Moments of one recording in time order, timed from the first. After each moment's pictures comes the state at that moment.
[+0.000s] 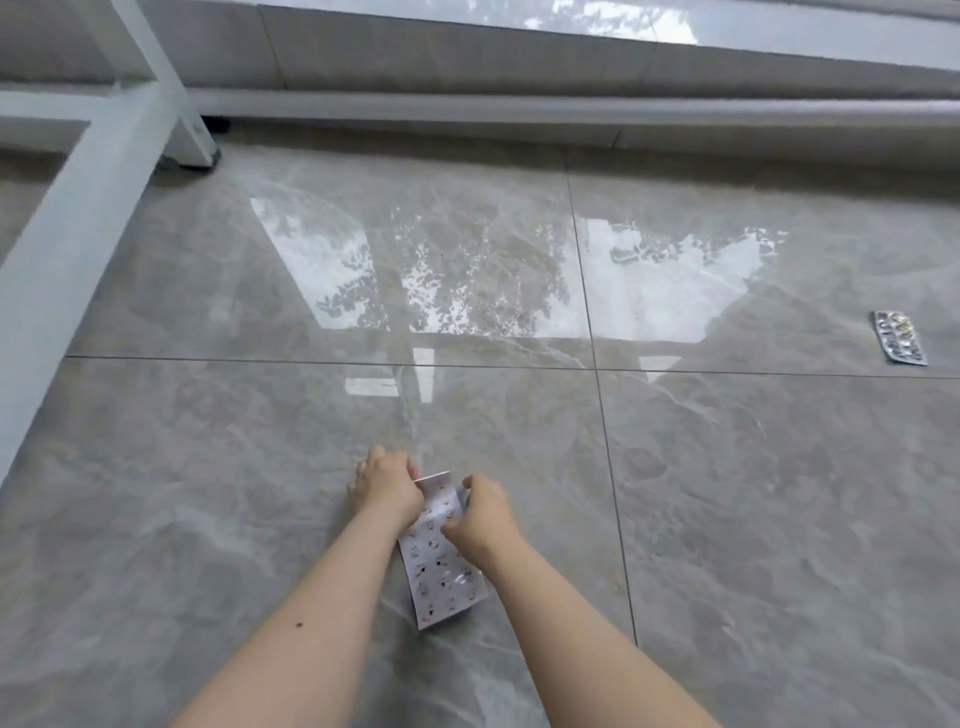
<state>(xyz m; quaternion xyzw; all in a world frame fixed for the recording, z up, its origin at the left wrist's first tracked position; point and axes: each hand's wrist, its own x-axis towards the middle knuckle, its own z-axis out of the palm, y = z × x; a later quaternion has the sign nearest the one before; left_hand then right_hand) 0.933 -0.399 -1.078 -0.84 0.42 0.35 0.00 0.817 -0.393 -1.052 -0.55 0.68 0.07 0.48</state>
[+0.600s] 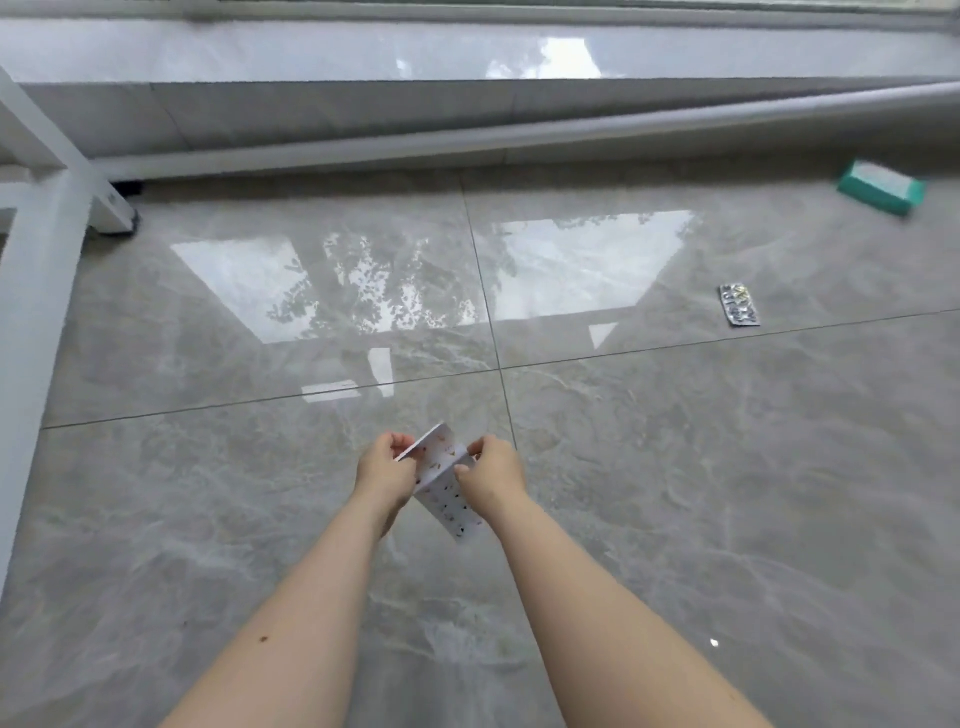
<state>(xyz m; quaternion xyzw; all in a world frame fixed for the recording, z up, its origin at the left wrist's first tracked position) 0.856 -0.408 -0.942 -0.77 0.27 0.52 -0.25 0.740 -0.415 -0.912 -0.47 0.75 -0.04 0.46</state>
